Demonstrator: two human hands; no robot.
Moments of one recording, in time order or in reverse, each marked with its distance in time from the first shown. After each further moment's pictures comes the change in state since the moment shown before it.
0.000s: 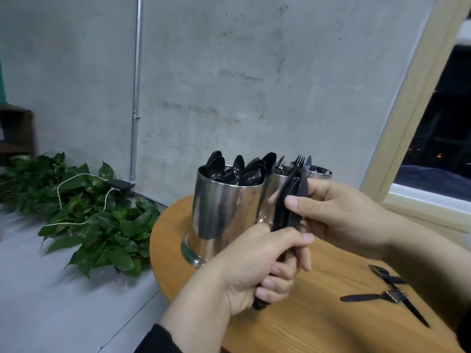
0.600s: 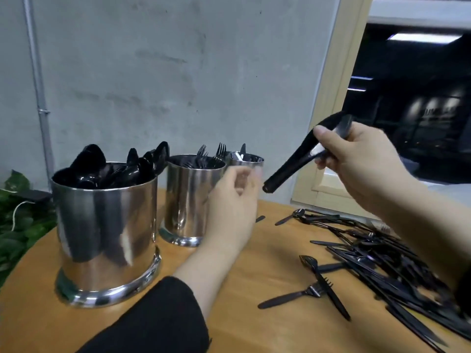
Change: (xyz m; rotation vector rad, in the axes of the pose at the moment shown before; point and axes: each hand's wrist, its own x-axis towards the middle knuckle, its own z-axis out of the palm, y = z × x) left_hand 0.176 -0.019 0.063 0.536 0.660 0.544; right_hand -0.056 0.021 -0.164 -0.268 0.892 -0.148
